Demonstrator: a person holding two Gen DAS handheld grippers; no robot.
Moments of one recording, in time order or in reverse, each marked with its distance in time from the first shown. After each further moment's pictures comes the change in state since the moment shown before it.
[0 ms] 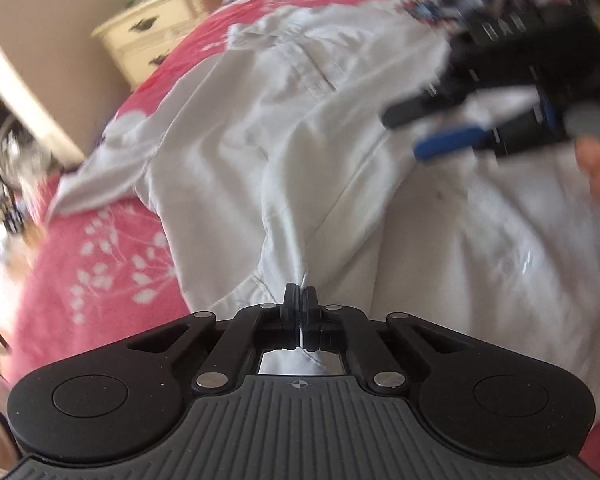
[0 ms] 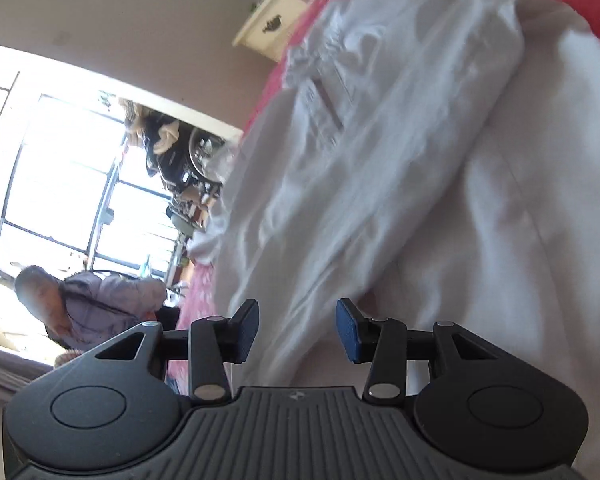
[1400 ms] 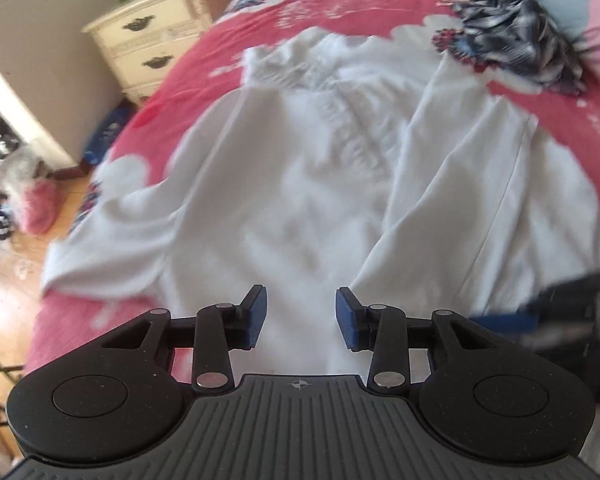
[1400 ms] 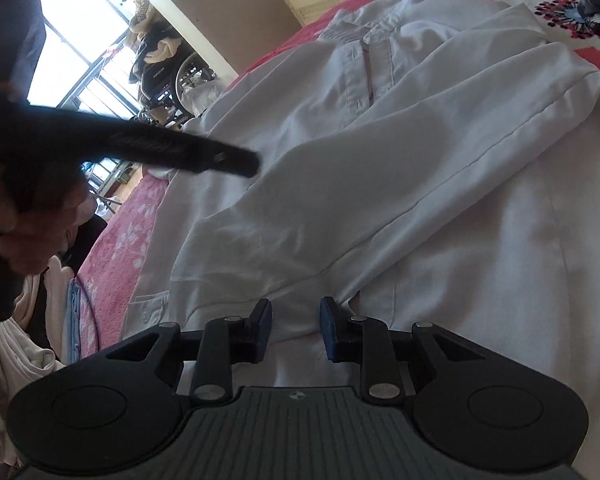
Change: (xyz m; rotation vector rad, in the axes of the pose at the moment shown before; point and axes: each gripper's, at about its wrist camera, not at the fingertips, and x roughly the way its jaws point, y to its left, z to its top) left arm 0.051 0.057 0.116 -0.119 -0.016 -0.113; right arm 0.020 0.037 -0.028 -0.419 0.055 -0.220
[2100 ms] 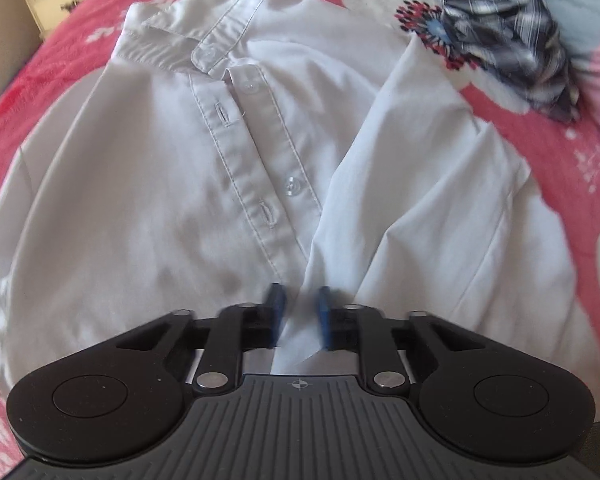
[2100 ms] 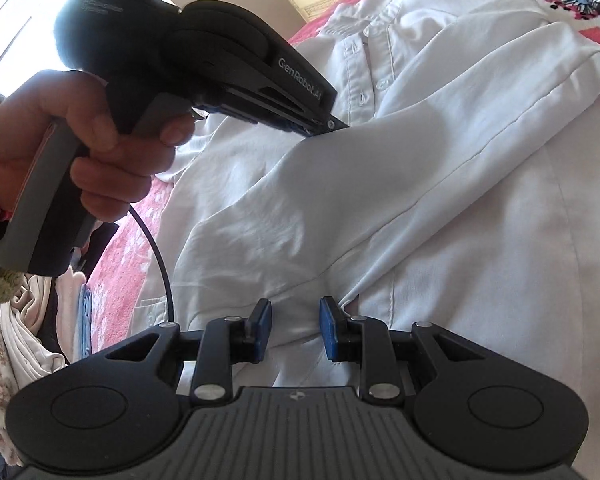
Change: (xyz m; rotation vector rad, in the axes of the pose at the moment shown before) left arm 0.077 -0.037 0.056 -0.042 0.146 -0.152; right arm 0.003 -0.006 0.001 0.023 0.004 0.049
